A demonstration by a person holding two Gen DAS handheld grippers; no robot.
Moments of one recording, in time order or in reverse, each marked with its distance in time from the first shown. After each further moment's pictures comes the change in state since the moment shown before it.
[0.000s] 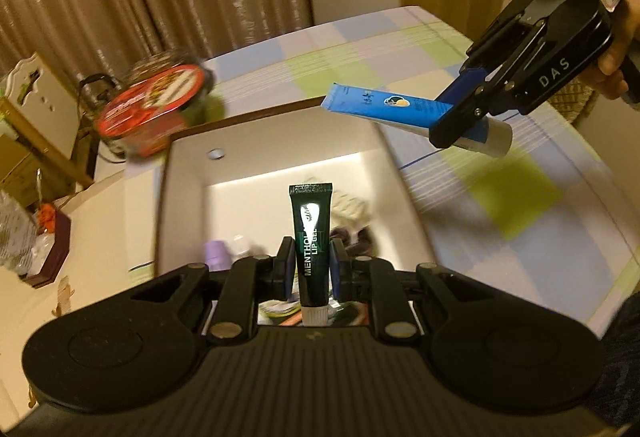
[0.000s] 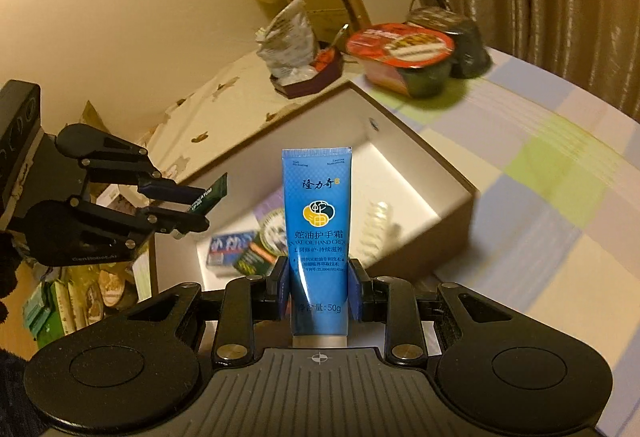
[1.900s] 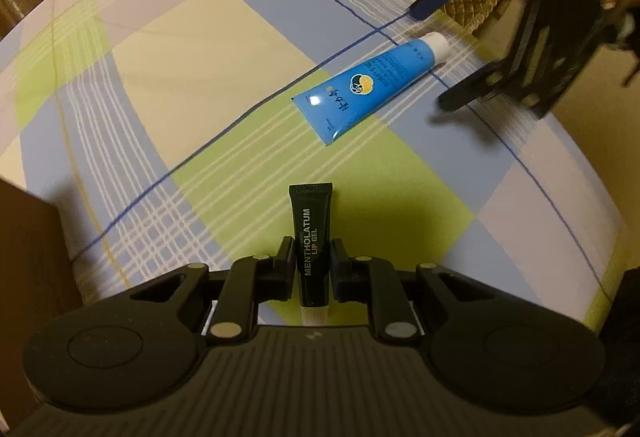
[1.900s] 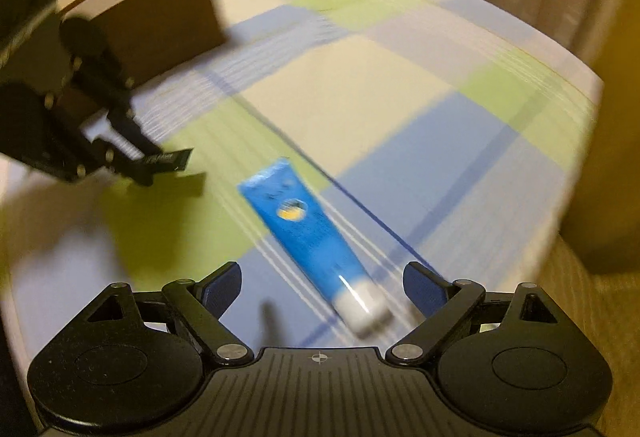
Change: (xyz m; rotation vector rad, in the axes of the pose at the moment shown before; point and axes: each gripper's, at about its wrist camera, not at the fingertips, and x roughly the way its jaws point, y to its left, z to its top) left arm 0.202 -0.236 0.065 0.222 0.263 -0.300; right arm -0.086 -0.216 -0.217 -0.119 0.139 -0.267
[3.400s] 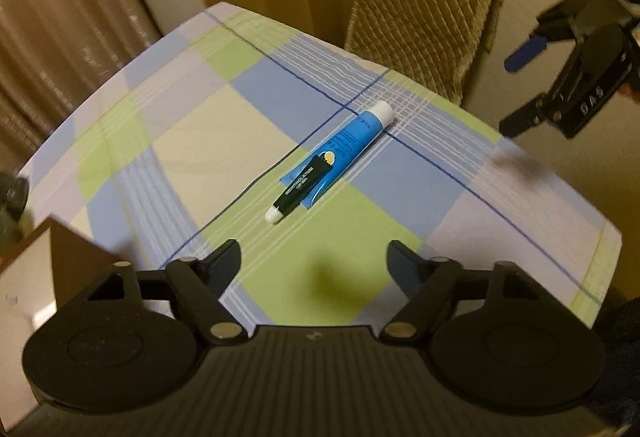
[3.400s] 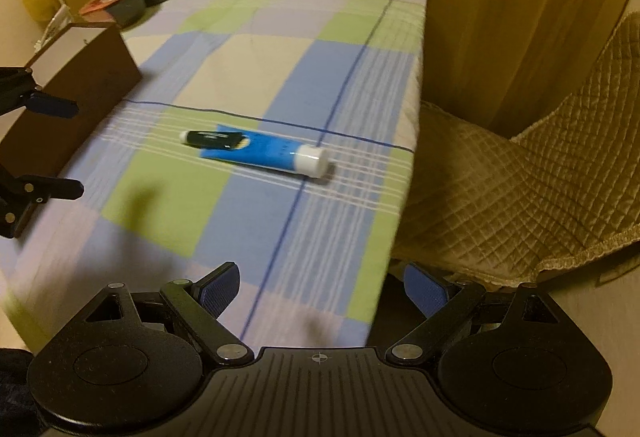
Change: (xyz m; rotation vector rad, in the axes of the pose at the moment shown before) left arm -0.073 -0.072 0.000 0.142 -0.193 0.167; right arm -0.109 0.053 -0.079 0.533 -0.029 -0.265
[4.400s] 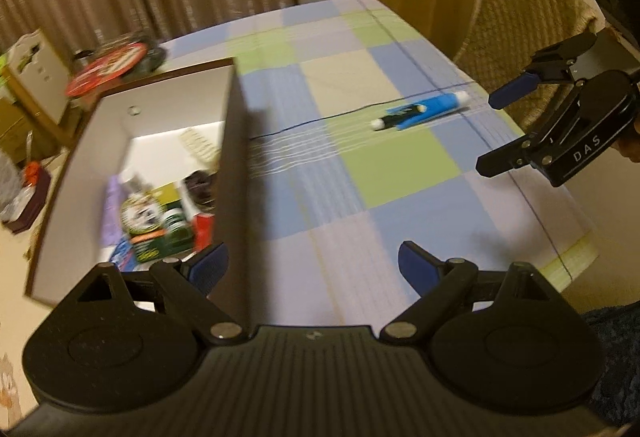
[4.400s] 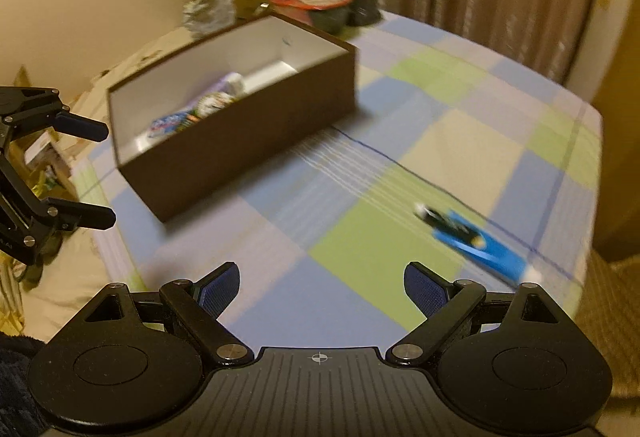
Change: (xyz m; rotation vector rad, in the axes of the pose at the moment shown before) left arm -0.156 0.011 -0.140 -0.427 -0.026 0.176; right arm -0.031 0.177 0.008 -0.329 -0.088 0.231
